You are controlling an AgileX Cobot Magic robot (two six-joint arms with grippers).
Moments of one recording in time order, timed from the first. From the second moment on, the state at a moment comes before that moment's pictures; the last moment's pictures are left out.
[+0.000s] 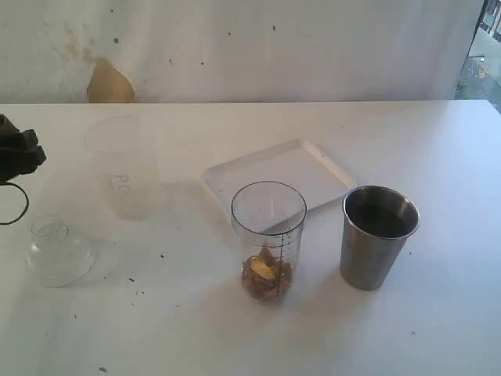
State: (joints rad) left arm 0.03 1.85 -0.62 -0.01 -0.95 -0.15; right arm 0.03 0.01 0.00 -0.07 0.35 0.08
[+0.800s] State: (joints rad) left arm 0.03 2.08 -0.72 0.01 -0.96 -0.05; right arm 0.03 0.01 0.00 -0.07 0.35 0.08
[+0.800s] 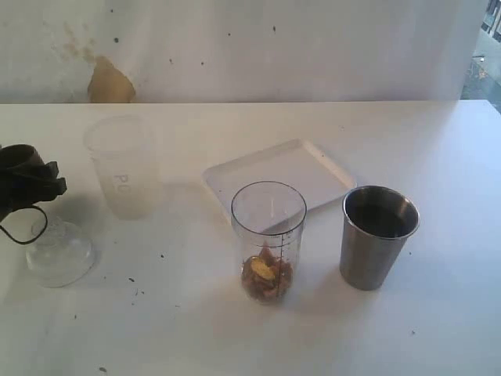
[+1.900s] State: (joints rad) left arm 0.03 1.77 -0.72 0.01 -0.69 -0.05; right arm 0.03 0.01 0.00 -0.07 0.35 0.08
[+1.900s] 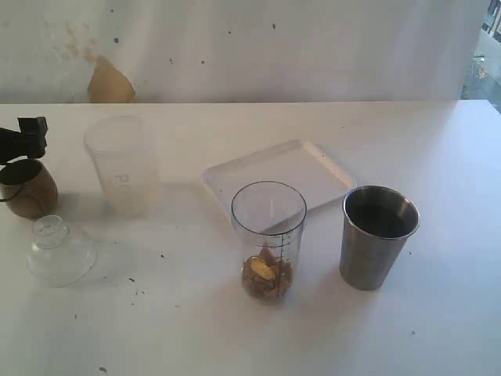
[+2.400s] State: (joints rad) left arm 0.03 1.44 -0.72 0.01 -0.24 -0.08; right arm 0.03 0.01 0.00 -0.07 0.35 0.08
